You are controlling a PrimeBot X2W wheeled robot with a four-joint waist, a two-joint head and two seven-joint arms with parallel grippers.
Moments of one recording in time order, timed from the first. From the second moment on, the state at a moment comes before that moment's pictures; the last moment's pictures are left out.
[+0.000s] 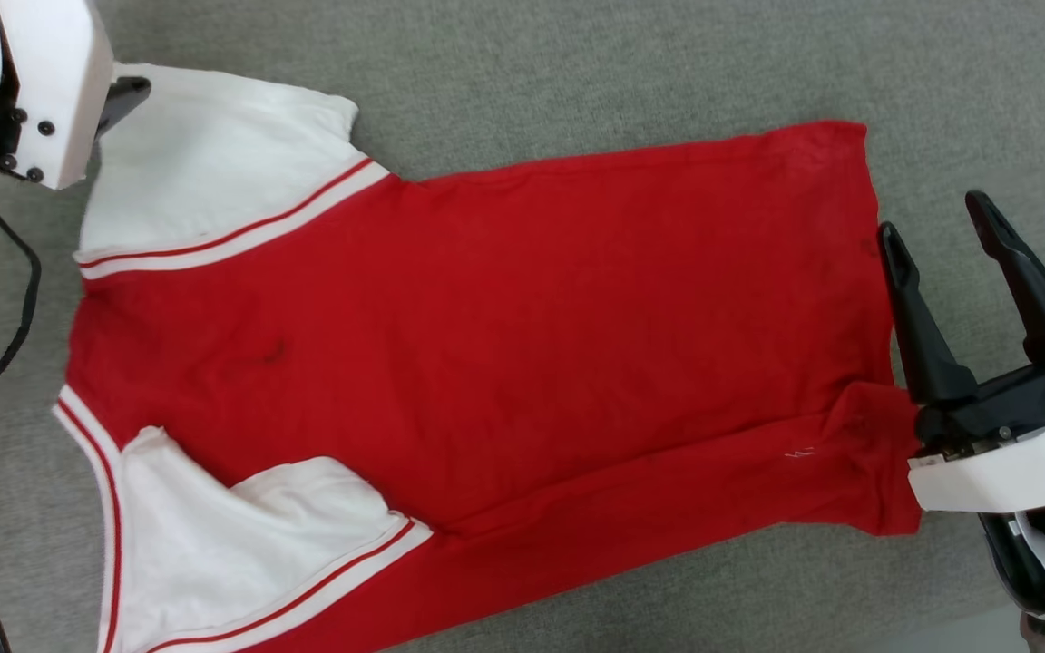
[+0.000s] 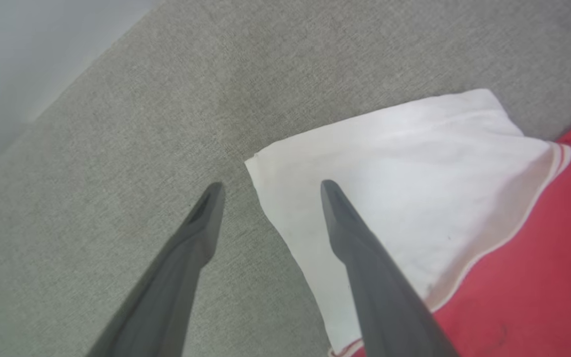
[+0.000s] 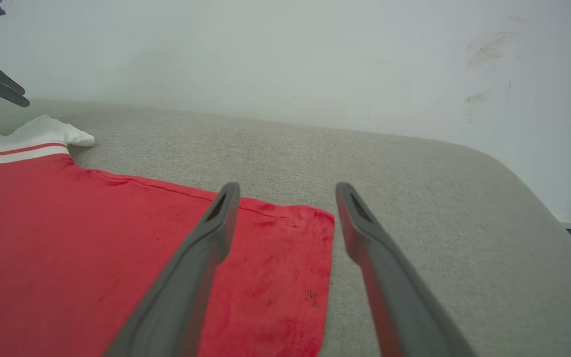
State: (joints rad) left arm -1.28 0.82 -0.82 0.32 -0.91 -0.10 0.92; right arm -0.23 -0.31 0.12 -0.17 0.28 0.13 -0.11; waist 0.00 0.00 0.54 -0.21
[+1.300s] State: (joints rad) left arm -1.25 0.80 -0.96 0.19 -0.90 -0.13 0.81; right arm -0.77 -0.79 0.45 -0.02 0.70 0.13 0.79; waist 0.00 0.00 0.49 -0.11
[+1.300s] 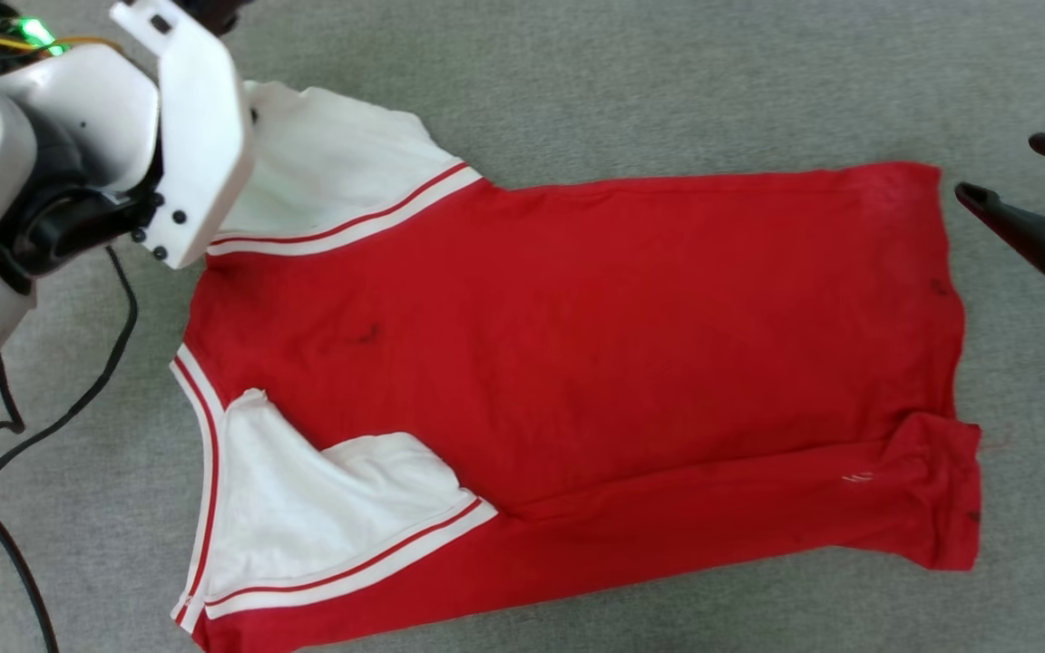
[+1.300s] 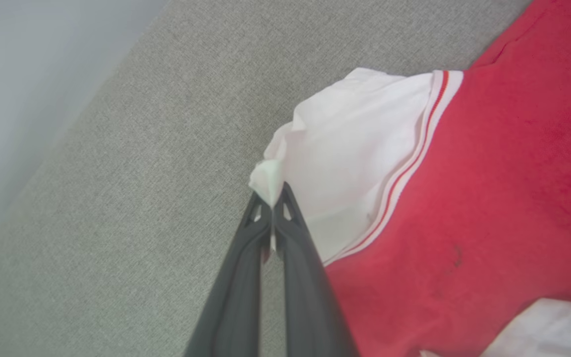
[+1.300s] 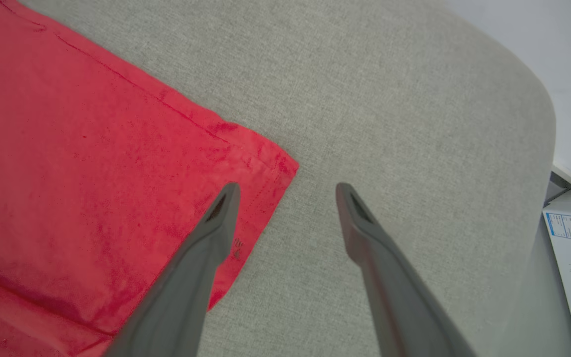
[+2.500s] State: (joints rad) left arm -1.17 0.83 -1.05 0.08 -0.91 -0.12 0.52; right arm -0.88 -0.81 0.85 0.29 0.88 0.13 0.54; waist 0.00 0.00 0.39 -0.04
